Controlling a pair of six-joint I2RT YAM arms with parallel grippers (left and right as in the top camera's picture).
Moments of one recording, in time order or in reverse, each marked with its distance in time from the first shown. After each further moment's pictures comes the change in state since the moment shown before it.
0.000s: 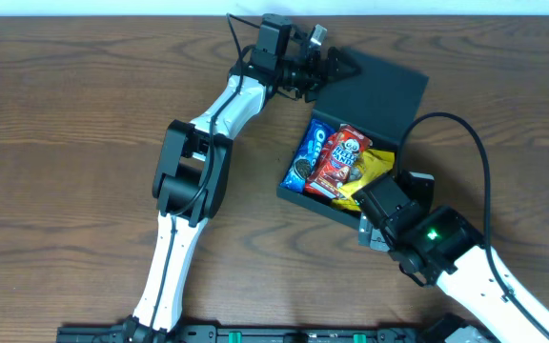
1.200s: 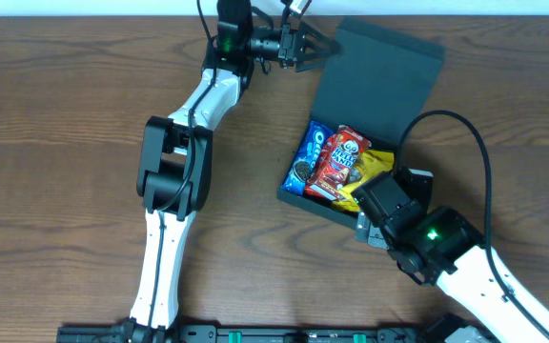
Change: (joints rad) left arm 0.104 0.003 0.005 0.737 0.442 -0.403; right arm 0.000 0.000 0.000 0.037 0.004 0.000
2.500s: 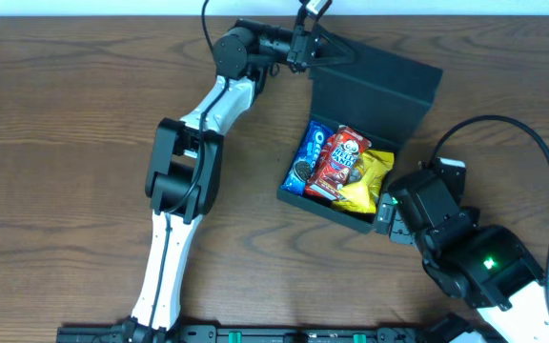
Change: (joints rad) left arm -0.042 0.000 0.000 0.836 0.032 -0.842; right arm -0.071 -0.162 0.101 -0.038 0.026 -0.124
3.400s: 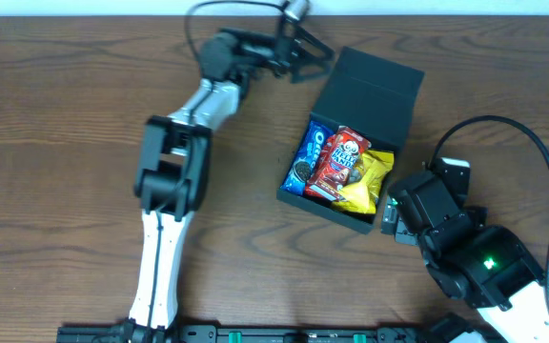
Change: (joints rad) left arm 0.094 -0.031 -0.114 0.002 0.000 0.013; right arm 0.000 0.000 0.000 -0.023 0.069 -0.024
